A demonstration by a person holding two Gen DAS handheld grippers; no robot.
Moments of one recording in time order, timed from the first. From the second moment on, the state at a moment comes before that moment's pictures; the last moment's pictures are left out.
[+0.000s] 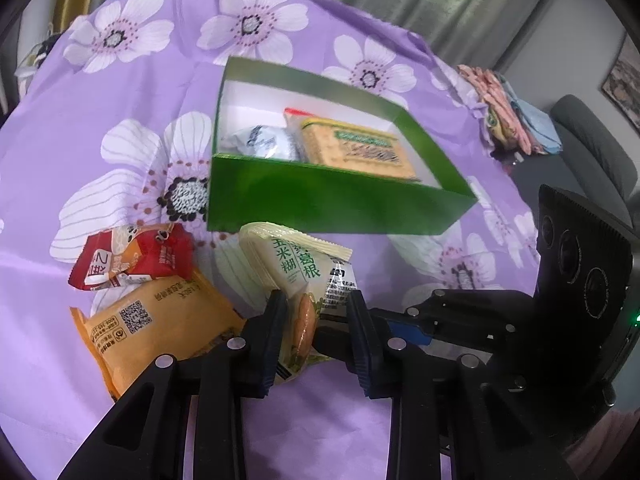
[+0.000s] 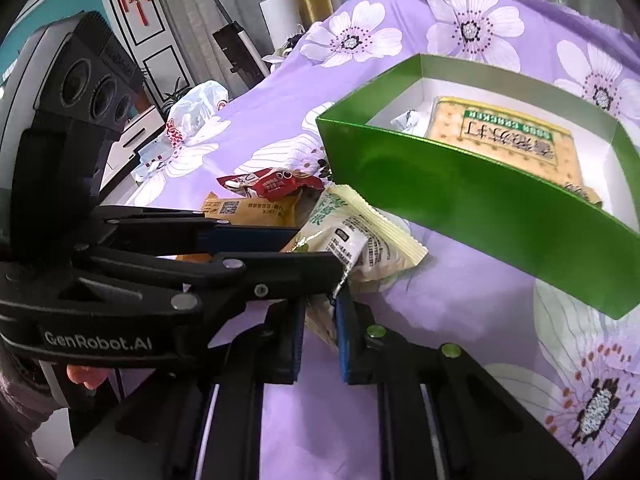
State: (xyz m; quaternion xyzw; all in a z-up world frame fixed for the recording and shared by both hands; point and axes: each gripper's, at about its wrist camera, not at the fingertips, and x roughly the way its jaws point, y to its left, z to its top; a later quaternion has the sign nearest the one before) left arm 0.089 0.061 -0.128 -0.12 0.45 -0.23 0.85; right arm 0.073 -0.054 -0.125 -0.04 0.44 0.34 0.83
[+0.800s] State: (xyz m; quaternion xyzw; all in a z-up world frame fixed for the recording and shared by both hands) left arm 0.078 0.033 -0.055 -0.10 0.38 -0.26 0.88; right arm 0.052 -0.085 -0.055 -0.06 0.35 0.32 0.88
